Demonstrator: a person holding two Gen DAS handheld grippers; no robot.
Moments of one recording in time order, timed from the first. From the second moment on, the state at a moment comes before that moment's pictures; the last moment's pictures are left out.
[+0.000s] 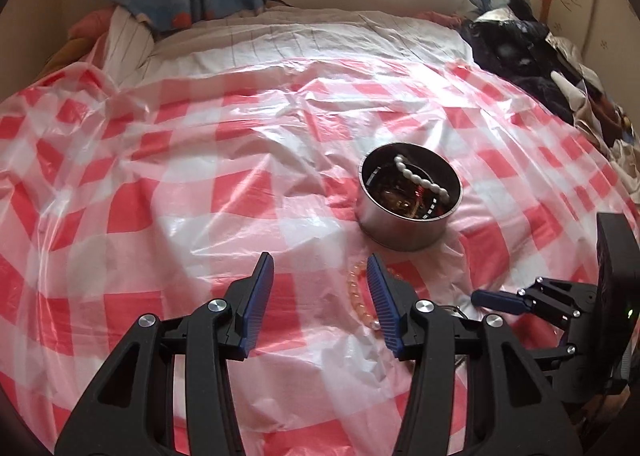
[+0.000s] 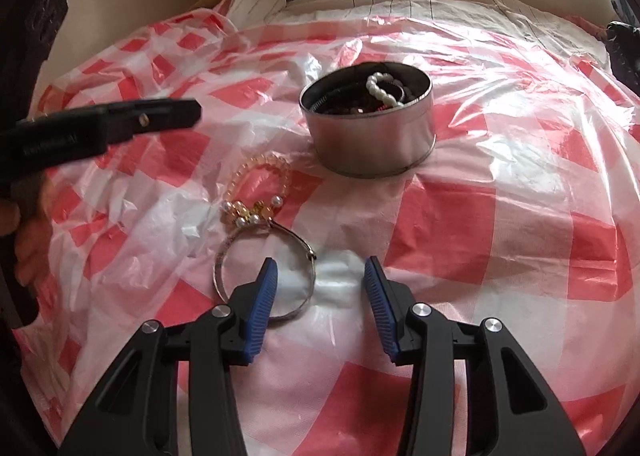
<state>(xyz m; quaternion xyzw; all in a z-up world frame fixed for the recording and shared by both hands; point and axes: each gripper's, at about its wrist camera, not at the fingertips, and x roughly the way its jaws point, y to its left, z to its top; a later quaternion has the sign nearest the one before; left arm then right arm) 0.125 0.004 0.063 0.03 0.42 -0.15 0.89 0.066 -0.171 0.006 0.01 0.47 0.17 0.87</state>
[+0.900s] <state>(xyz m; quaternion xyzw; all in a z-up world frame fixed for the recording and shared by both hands) 0.111 -0.035 0.023 0.17 0.50 -0.24 0.82 0.063 -0.198 0.010 -0.03 0.47 0.11 0.87</state>
